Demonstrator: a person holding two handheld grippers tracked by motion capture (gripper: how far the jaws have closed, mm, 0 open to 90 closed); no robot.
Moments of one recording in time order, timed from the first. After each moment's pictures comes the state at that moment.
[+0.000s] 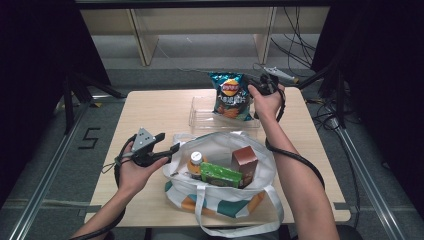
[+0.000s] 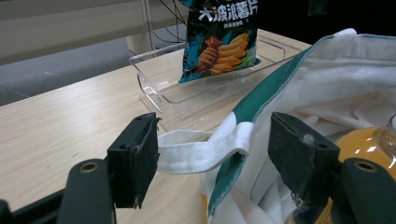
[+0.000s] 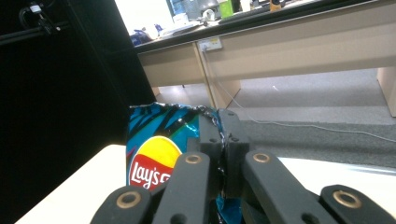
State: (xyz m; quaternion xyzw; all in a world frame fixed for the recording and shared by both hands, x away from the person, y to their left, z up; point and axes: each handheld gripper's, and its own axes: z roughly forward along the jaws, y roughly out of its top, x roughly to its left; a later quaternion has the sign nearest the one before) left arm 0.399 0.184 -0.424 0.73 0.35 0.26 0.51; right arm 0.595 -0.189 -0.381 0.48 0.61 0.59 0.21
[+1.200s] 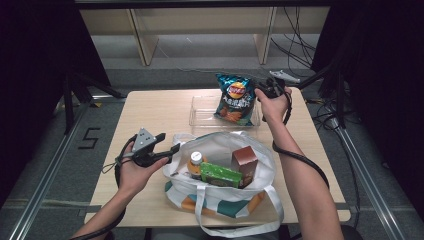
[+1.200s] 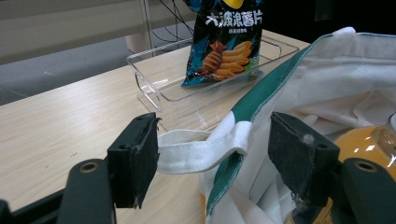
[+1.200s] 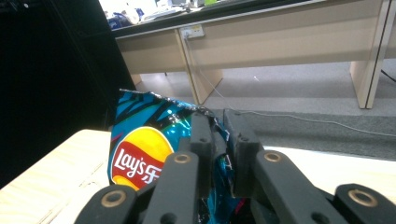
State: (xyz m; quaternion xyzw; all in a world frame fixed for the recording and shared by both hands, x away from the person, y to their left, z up) left arm 0.398 0.182 -0.425 0.74 0.36 0.26 0.51; right arm 0.597 -0.212 -0.392 0.49 0.63 0.56 0.24
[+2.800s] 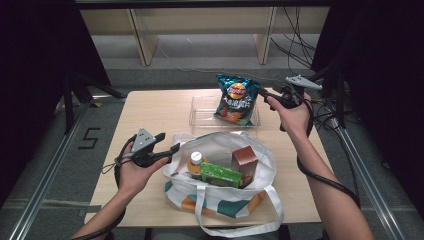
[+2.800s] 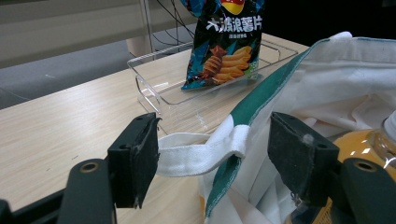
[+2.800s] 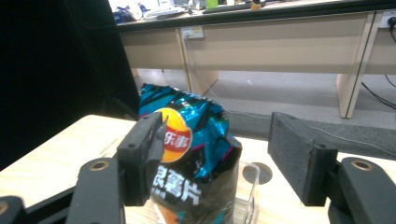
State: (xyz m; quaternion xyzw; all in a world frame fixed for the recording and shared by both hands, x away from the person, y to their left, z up) left arm 0.397 0.182 -0.423 0.73 0.35 0.27 0.52; right arm 0.532 -0.244 -0.361 0.46 0.65 0.55 0.27
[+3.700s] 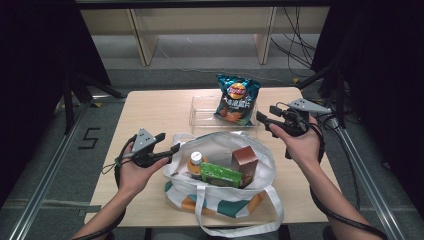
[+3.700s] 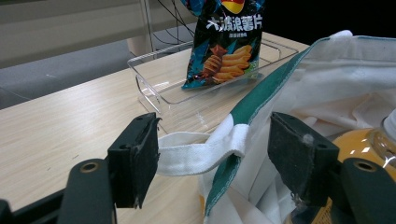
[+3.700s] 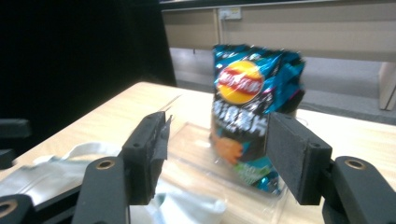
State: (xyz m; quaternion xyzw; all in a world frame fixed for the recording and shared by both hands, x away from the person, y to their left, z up) left arm 0.396 0.181 -0.423 0.73 0.35 0.27 0.51; right arm 0.435 -0.235 -0.357 0.42 0.69 0.55 0.21
